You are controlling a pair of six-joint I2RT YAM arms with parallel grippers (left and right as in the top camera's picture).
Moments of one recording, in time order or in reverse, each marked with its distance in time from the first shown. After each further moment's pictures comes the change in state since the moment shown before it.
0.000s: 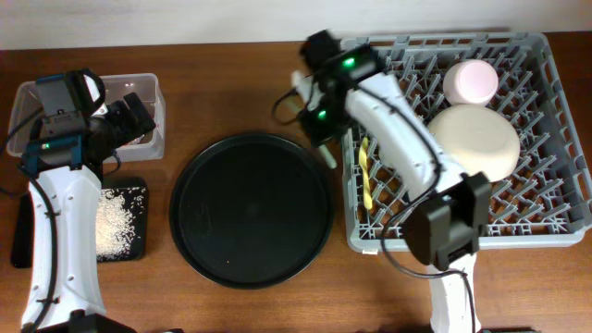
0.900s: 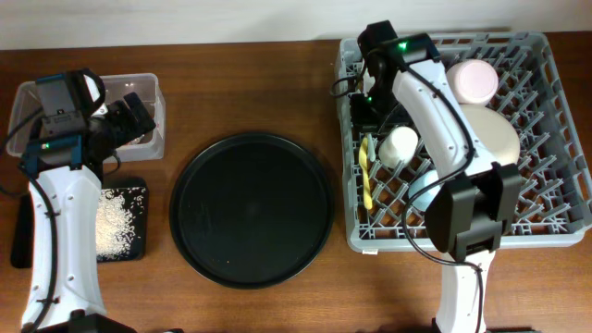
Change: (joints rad) left arm 0.000 0.000 0.000 -0.001 0.000 0.000; right arm -0.175 -0.007 -0.097 0.021 0.119 0.208
